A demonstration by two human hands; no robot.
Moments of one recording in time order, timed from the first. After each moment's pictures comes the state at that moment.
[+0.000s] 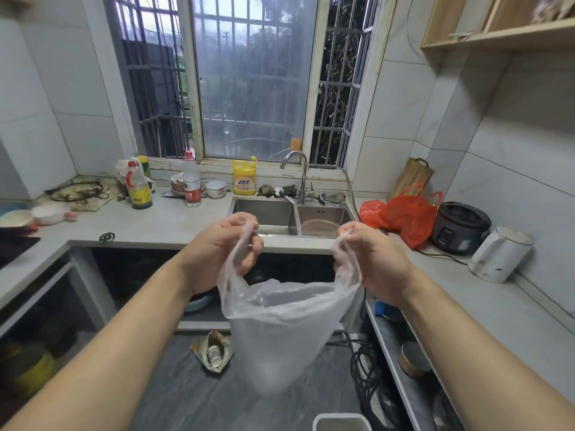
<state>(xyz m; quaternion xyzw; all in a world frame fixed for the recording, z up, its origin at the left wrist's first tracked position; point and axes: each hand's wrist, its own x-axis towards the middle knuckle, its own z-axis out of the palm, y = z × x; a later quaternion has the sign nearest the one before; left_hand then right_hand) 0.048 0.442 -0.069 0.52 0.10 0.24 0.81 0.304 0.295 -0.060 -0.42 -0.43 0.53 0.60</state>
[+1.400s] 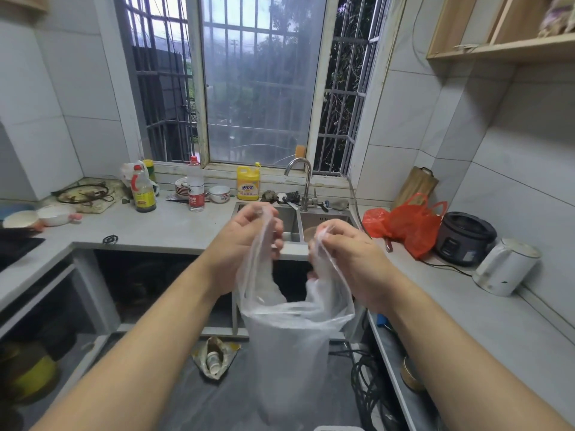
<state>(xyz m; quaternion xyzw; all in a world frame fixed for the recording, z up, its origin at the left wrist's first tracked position) 0.080 0.426 -0.054 0.53 0.08 0.35 0.77 0.263 0.304 -0.037 -0.46 -0.49 0.46 0.59</state>
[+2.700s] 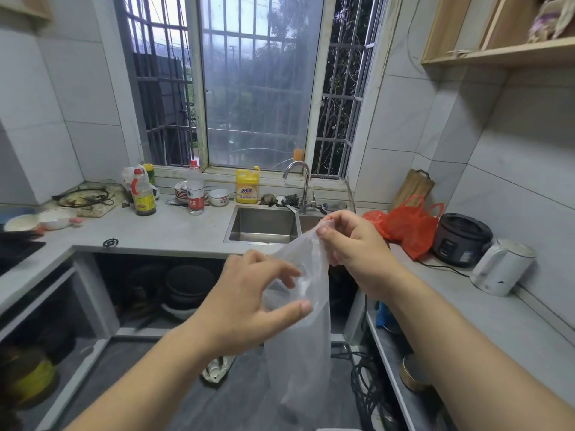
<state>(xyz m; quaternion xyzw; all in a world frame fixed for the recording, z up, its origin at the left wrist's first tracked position) 0.048 0.345 -0.070 0.90 0.23 0.33 0.18 0.265 0.299 -0.027 -0.54 -0.53 0.29 0.58</state>
